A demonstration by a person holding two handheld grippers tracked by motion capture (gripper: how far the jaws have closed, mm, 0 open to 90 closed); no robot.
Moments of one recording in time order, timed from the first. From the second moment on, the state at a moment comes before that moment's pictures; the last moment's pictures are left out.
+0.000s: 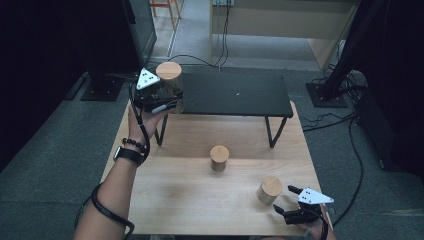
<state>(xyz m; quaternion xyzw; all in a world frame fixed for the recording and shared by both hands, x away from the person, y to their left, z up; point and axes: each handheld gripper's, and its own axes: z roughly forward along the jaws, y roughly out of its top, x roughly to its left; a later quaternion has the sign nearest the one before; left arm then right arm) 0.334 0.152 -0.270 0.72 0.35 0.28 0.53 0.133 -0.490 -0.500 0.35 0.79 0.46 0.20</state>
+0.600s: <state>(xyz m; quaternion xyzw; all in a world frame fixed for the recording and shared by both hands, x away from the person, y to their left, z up) 0.367 0.148 -0.284 0.70 0.39 0.28 0.53 0.133 -0.490 -0.500 0.34 0.79 0.46 0.20</state>
